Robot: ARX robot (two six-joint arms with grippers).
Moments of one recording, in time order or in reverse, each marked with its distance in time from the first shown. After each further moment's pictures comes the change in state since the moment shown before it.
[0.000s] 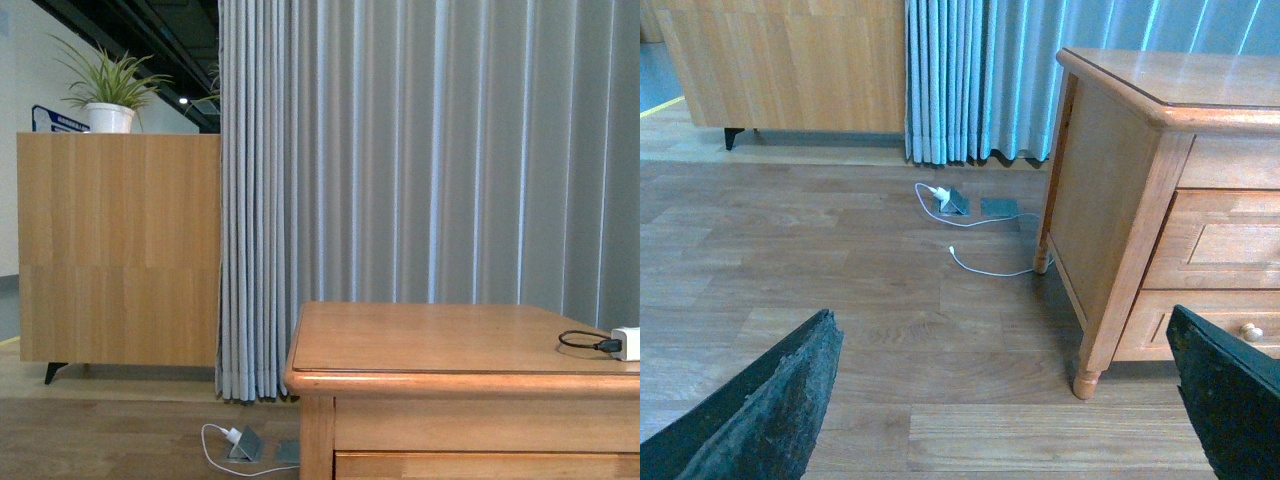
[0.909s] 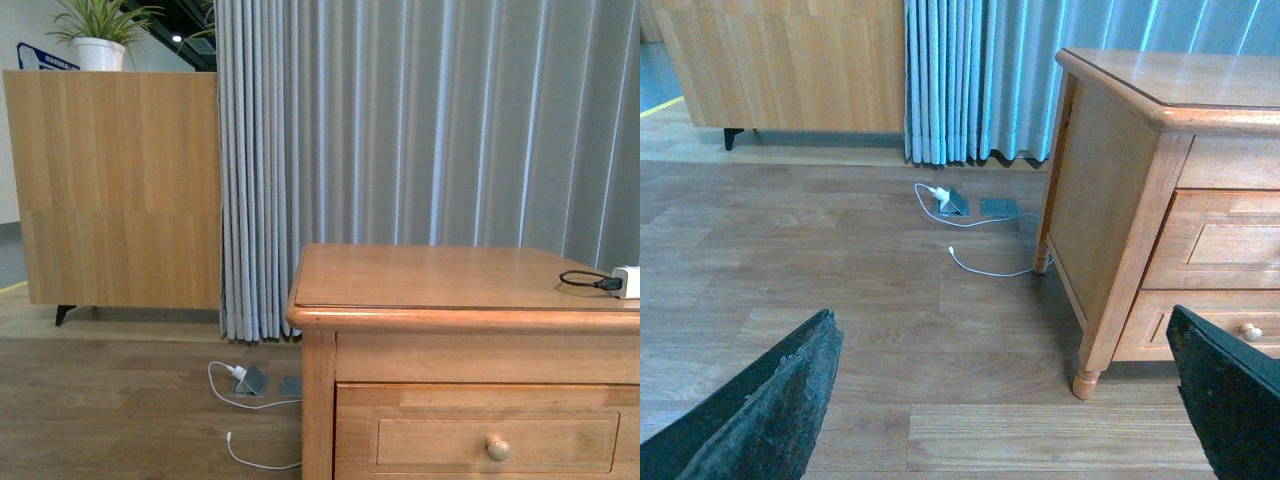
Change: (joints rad) left arm 0.000 0.000 0.000 0.000 0.000 0.000; right arm 0.000 -0.169 0.001 -0.174 0.000 -0.002
